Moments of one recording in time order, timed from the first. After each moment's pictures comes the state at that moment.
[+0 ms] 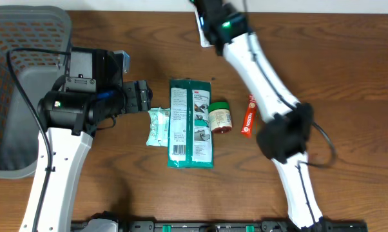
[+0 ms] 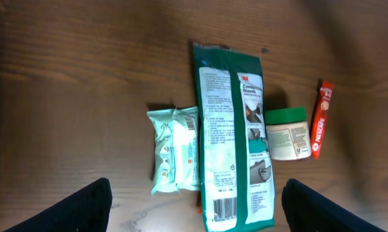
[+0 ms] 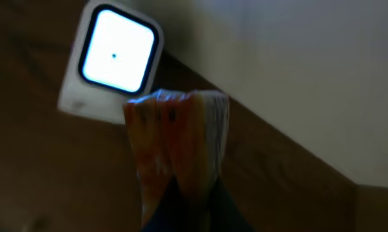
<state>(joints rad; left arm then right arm) -0.12 1.31 1.38 -1.07 0.22 -0.22 0.48 2.37 2.51 -1.02 0.52 -0.26</state>
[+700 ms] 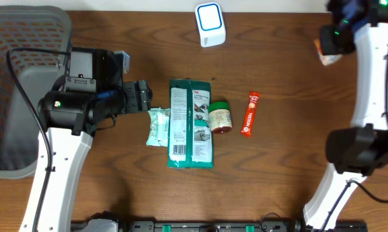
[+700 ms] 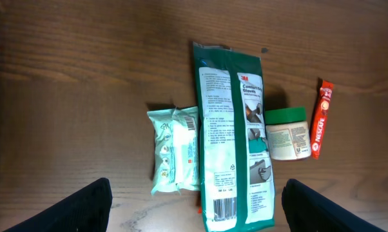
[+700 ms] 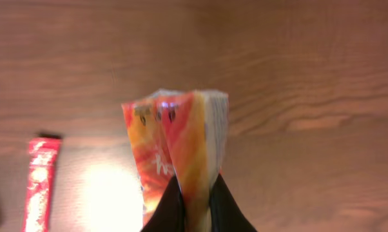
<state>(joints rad) -0.12 1.31 1.38 -1.07 0.22 -0.22 -0.15 2.12 2.31 -1.43 0.11 -0.12</state>
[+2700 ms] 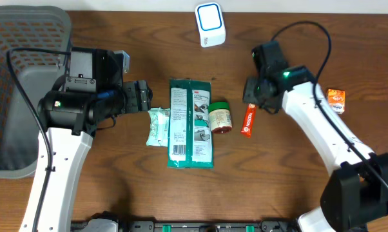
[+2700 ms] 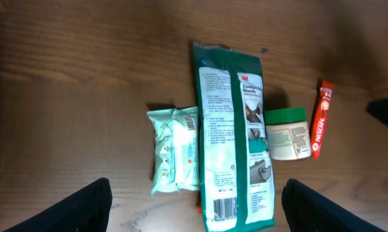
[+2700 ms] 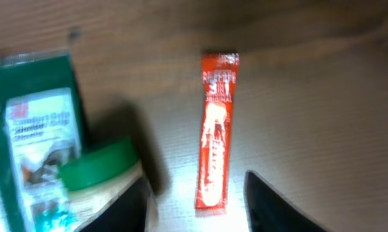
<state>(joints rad) -0.12 1.31 1.38 -1.07 0.22 -0.22 0.33 1.71 1.32 -0.82 0.07 0.56</state>
